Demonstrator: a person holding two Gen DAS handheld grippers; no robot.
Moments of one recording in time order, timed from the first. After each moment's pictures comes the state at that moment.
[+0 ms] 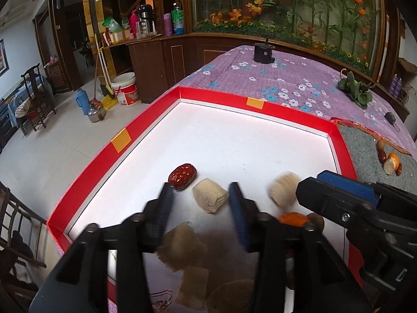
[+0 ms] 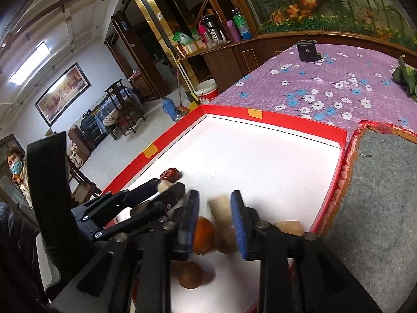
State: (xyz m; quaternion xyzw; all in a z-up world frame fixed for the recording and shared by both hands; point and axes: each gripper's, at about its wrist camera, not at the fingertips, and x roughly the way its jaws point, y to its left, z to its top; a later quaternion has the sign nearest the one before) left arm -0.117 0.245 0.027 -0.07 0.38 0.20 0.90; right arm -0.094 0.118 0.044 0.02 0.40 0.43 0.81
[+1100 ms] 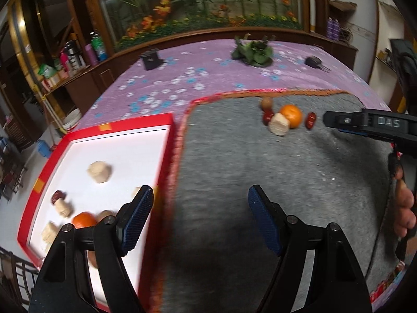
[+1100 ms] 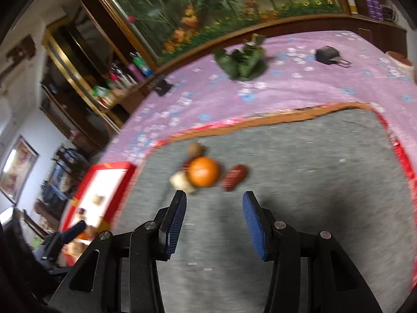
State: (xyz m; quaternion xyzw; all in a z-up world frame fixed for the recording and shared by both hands) left arm -0.084 0.052 0.048 0.06 0.40 0.06 0.91; right arm -0.018 -0.157 0.042 0.12 0.42 0.22 0.87
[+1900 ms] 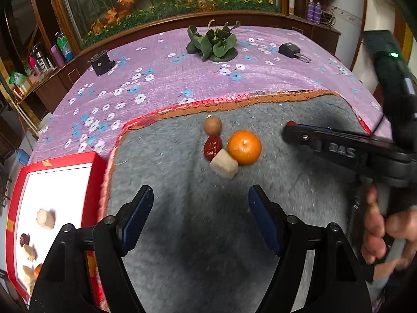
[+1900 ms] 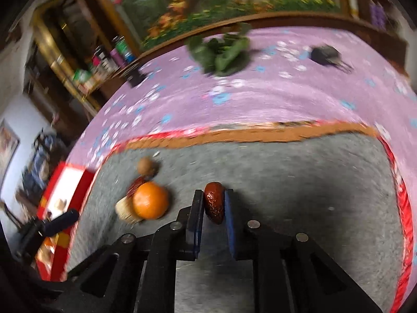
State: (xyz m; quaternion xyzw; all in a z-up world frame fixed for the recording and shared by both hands) left arm -0.002 -0.008 0.044 0.06 0.45 0.00 0.89; right arm 0.037 -0.169 0.023 0.11 0.45 0.19 0.86
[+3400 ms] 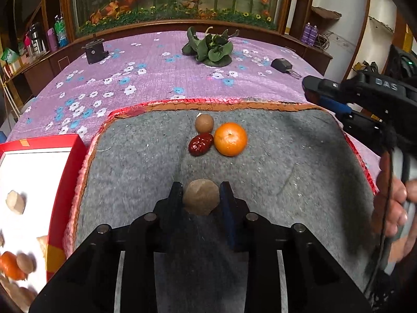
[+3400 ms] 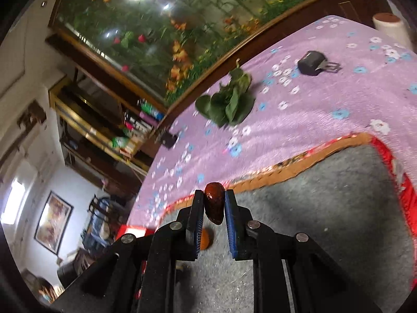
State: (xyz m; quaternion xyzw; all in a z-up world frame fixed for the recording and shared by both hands) left arm -0.016 0.008 0.035 -0.02 0.42 -0.05 0.90; right arm 0.045 -0.223 0.048 0.31 0.35 0.25 0.85
